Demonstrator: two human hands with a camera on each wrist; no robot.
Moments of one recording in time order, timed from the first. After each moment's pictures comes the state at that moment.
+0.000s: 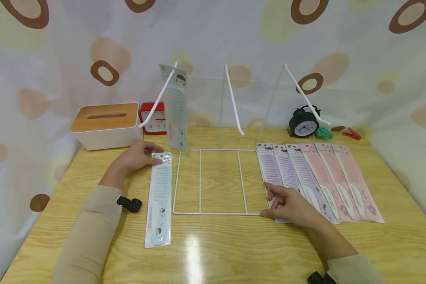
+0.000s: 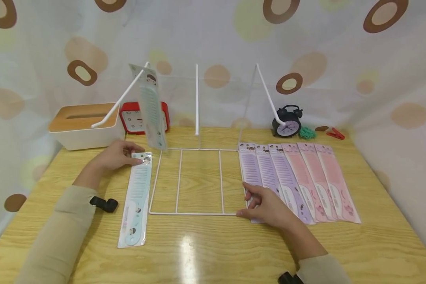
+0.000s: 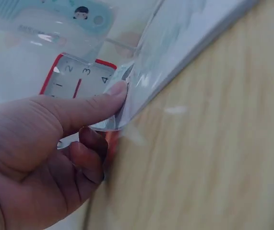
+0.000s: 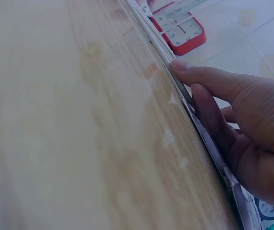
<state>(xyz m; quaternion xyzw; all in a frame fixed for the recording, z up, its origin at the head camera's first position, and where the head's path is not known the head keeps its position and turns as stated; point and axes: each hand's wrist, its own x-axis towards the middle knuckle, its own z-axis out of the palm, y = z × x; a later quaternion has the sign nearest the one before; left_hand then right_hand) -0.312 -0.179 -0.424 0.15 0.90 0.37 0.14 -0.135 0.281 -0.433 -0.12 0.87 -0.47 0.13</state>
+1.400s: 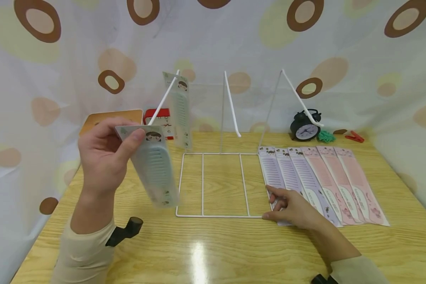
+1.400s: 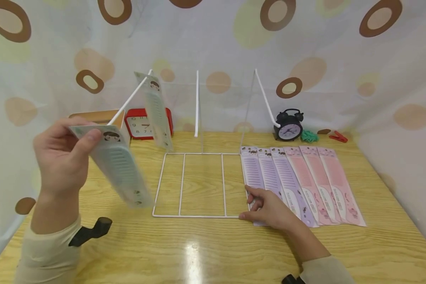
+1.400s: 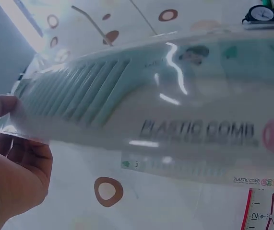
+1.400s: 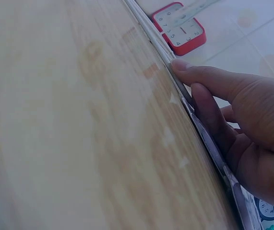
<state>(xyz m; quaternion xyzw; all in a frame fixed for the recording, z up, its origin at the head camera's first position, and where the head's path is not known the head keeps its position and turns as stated) -0.173 -0.131 -0.280 0.35 0.52 0.73 -0.28 -0.137 0.283 -0.439 -0.12 0.87 -0.45 0.13</state>
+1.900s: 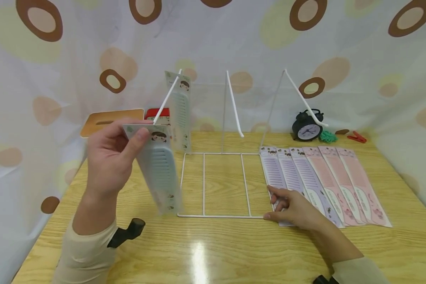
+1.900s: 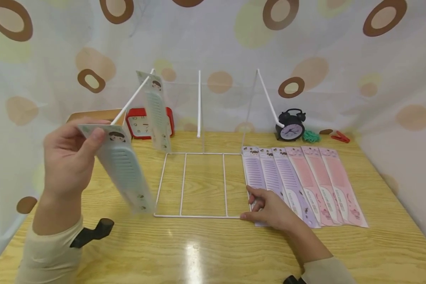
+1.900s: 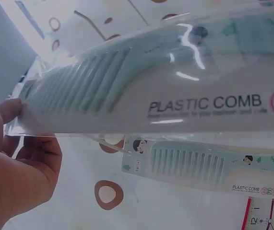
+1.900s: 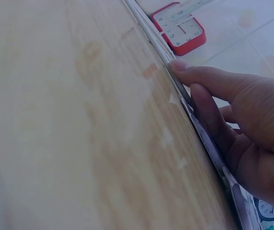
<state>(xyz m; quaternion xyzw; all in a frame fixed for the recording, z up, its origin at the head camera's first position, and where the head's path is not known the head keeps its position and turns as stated) -0.168 -0.131 -0.279 0.32 0.58 0.71 -0.24 -0.138 0.282 -0.438 -0.11 0.88 -0.45 0.13</state>
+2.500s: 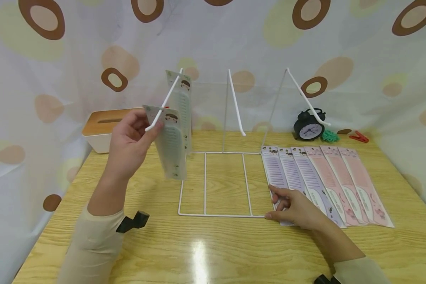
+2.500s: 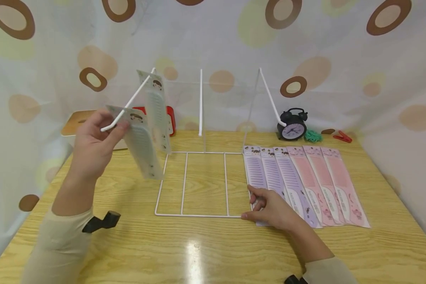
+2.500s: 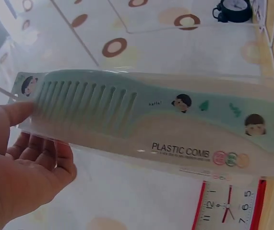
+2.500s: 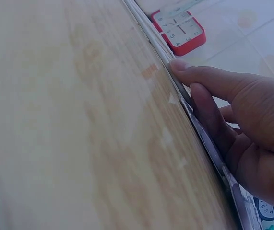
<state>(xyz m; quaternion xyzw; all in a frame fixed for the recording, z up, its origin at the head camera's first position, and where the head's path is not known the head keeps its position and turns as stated) -0.207 -0.129 -0.300 0.21 0.67 0.70 -0.16 -0.139 0.283 -0.438 -0.11 0.87 -0.46 0.13</state>
